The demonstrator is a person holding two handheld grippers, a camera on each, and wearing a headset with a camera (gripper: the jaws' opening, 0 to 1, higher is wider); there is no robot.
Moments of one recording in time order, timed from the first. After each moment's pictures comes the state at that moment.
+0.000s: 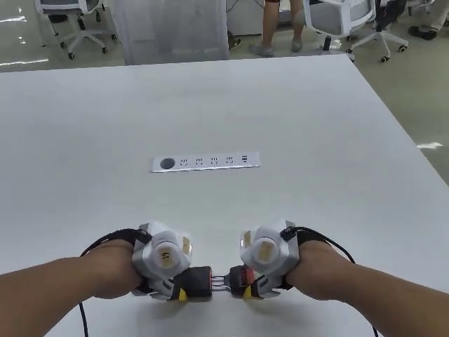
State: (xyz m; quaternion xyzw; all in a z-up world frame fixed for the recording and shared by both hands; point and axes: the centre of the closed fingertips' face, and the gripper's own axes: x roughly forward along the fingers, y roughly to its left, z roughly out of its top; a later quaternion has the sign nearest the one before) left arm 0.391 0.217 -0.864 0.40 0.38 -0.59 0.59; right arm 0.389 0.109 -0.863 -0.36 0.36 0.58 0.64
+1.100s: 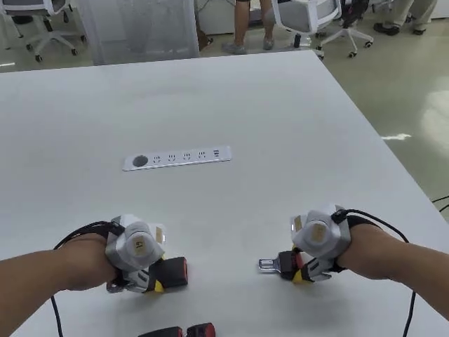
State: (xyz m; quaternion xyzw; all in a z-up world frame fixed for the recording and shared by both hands) left arm 0.392 0.218 -0.864 0.40 0.39 -0.57 0.60; right arm 0.377 -0.028 -0.868 -0.38 0.42 0.51 0.65
